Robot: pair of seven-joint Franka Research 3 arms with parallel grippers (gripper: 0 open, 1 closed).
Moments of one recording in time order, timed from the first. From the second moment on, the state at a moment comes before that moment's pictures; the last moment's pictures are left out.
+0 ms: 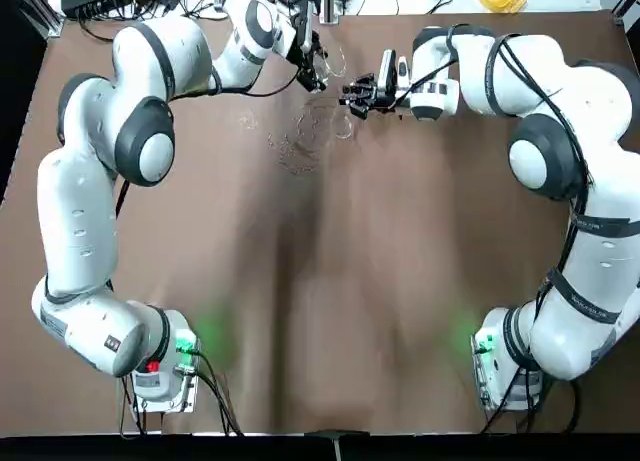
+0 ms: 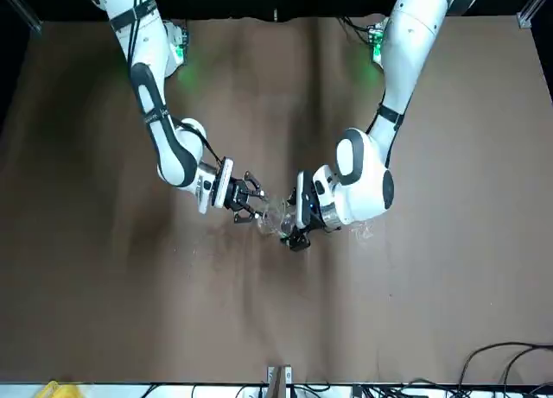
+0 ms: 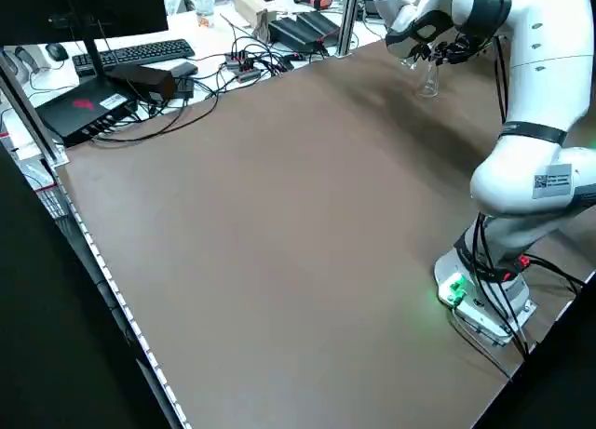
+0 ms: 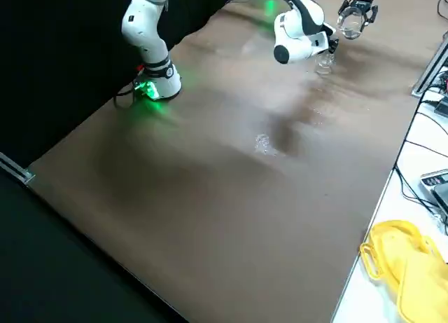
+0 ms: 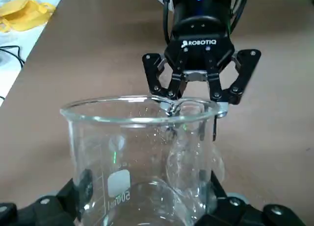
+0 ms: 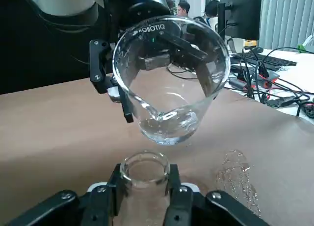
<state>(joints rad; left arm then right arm) -0.47 0.68 -0.10 -1.50 -1.00 2.38 1.85 0.54 0.58 -0.04 -1.92 2.08 2.22 -2.45</state>
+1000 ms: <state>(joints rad) -0.61 0.64 0.04 -1.50 -0.84 2.39 1.80 0.55 0.58 -0.04 -1.92 2.08 2.23 -2.45</state>
